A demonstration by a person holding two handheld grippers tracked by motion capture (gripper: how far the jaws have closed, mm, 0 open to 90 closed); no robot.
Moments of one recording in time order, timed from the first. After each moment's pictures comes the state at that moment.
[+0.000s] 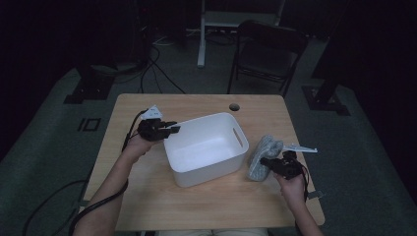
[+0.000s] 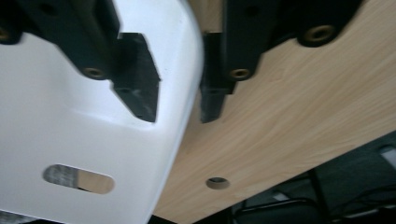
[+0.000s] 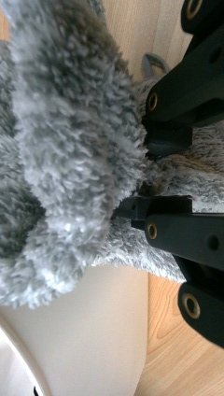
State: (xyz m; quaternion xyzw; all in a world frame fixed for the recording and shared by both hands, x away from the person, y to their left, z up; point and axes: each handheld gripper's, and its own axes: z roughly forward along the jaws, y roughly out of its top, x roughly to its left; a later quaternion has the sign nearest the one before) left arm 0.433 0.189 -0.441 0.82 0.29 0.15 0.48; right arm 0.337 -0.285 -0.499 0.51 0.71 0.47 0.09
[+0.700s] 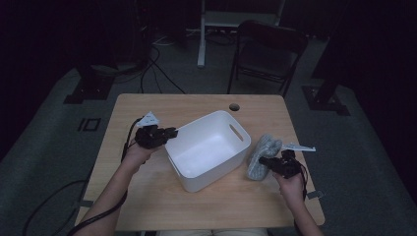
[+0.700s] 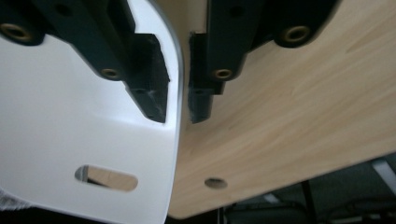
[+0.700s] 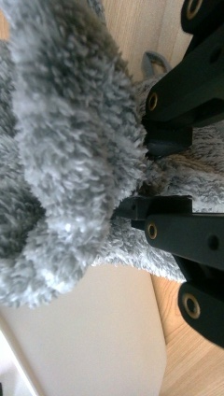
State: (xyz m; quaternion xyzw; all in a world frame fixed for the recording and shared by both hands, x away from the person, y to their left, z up) left arm 0.402 0.187 -0.441 0.80 0.32 0.15 0.49; right arm 0.340 -0.282 -0.500 0.51 0.72 0.47 0.09
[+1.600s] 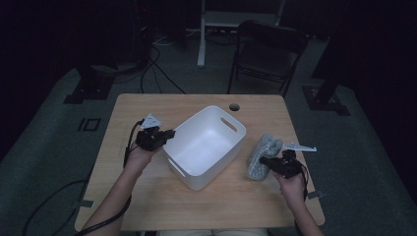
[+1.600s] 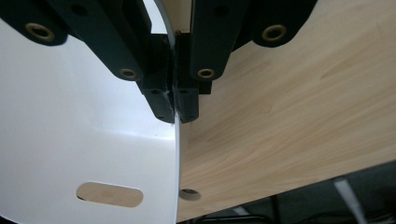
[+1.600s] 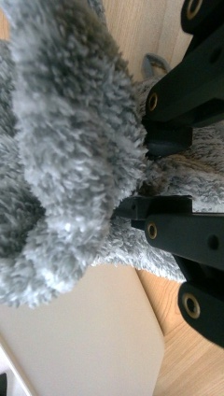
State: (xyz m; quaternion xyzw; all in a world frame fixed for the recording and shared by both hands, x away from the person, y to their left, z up) left arm 0.390 0.181 -0.442 0.79 0.38 0.18 0.45; right arm 0.339 -0.283 -0.497 0.50 0.72 0.47 0.09
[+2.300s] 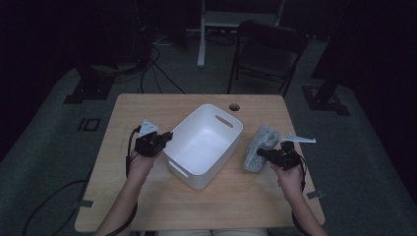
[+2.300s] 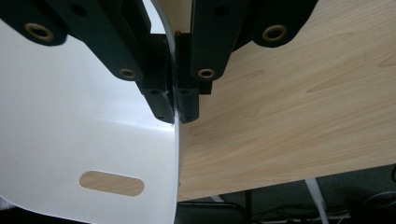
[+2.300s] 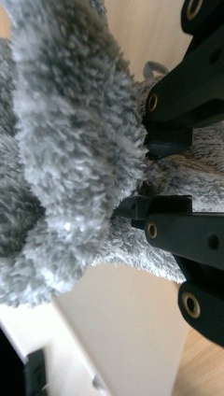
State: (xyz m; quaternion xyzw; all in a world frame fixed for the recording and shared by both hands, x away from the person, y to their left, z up) left arm 0.370 0.180 -0.450 0.74 0.42 0.22 0.47; right arm 0.354 -0.275 -0.474 0.49 0.71 0.50 0.08
